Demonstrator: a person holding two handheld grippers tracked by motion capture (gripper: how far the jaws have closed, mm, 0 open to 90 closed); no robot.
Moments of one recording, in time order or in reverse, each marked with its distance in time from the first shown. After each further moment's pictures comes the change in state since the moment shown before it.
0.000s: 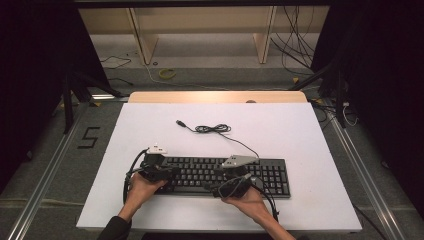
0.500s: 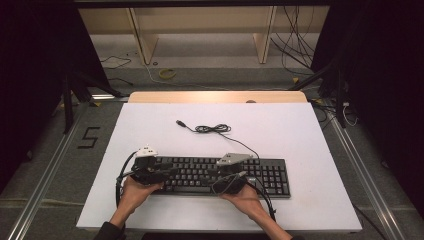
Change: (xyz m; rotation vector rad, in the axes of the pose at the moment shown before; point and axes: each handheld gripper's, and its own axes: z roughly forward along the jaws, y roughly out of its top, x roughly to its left) left arm -0.005 -0.008 -0.029 -0.127 -0.057 -0.008; right arm 0.000 0.006 0.014 0.015 -0.013 -0.013
